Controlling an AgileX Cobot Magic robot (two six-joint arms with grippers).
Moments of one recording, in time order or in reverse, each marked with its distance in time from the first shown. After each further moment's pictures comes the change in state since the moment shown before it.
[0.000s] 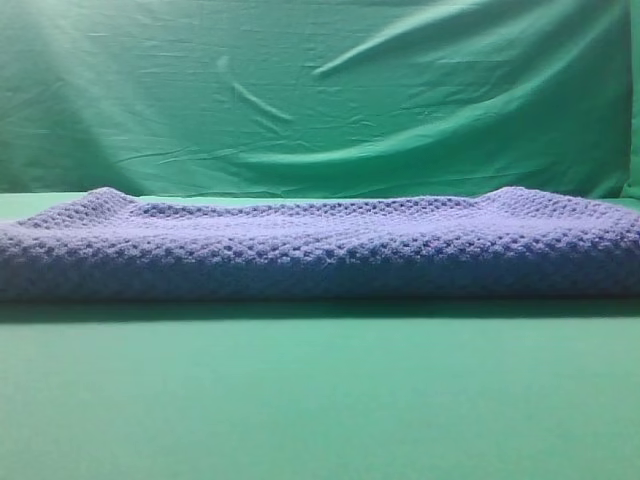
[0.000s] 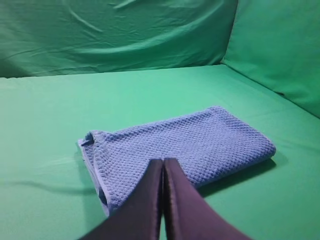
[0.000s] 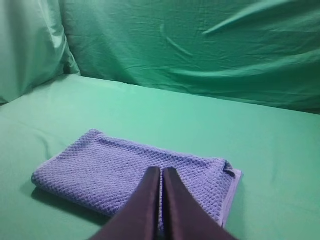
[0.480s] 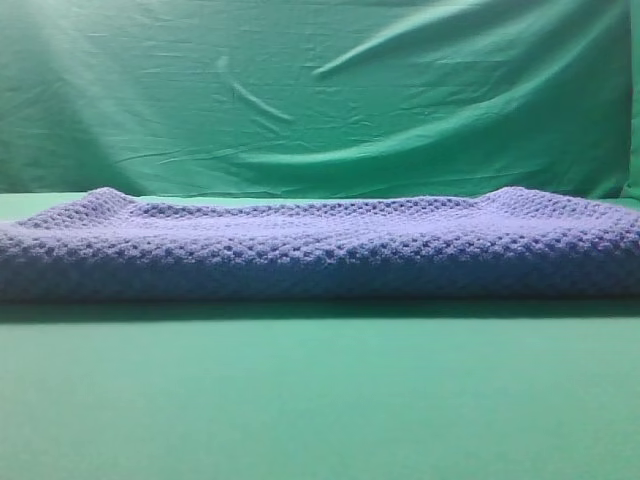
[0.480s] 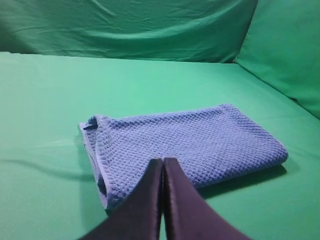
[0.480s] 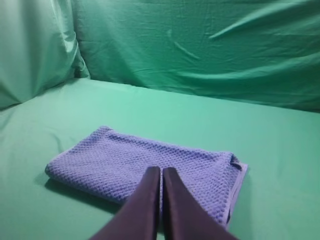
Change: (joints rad) left arm 0.000 -0.001 0.119 0.030 -0.126 -0.063; right arm 0.000 -0.155 0.066 0.000 0.075 0.038
